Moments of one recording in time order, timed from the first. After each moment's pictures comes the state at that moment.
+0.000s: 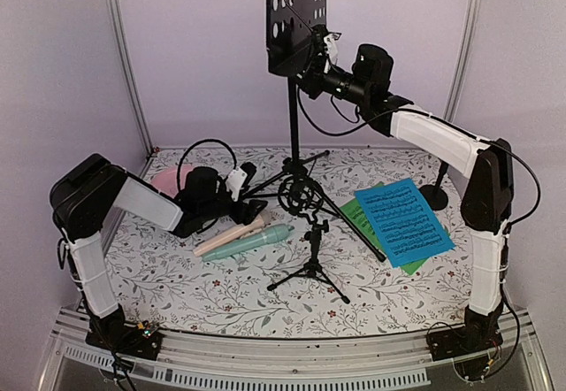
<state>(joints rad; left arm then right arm) -0.58 1.91 0.84 0.69 0.17 0.16 0.61 2.07 1.99 0.26 -0.46 0.03</state>
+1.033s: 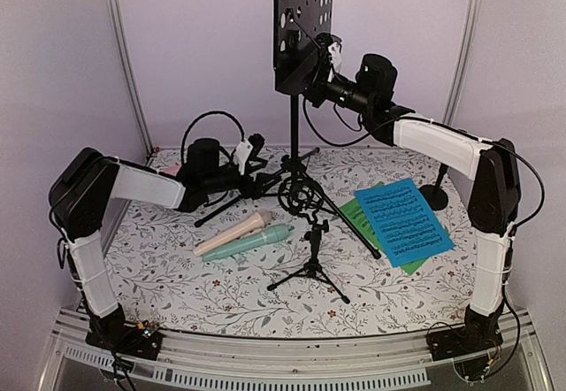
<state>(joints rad) -0.54 1.89 1.05 0.60 0.44 0.15 0.60 2.03 1.85 0.38 -0.48 0.03</state>
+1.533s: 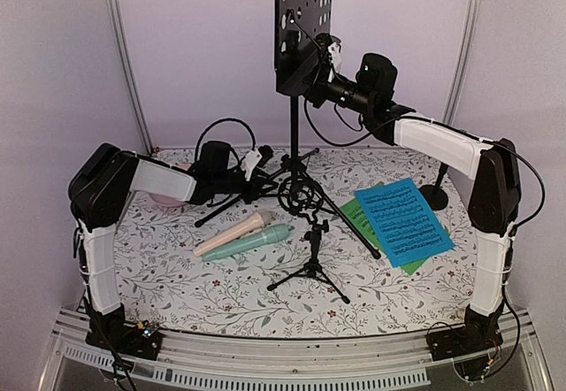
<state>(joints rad) -0.52 2.06 1.22 0.40 0.50 0.28 0.60 2.03 1.85 0.36 -0.50 0.03</state>
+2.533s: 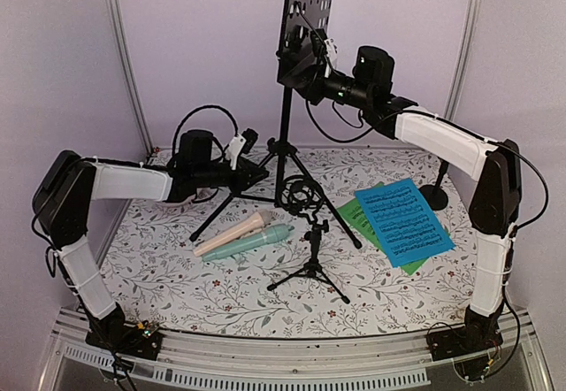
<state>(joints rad) -0.53 1.78 1.08 0.34 0.50 0.09 0.62 2.02 1.93 0.20 -0.51 0.07</state>
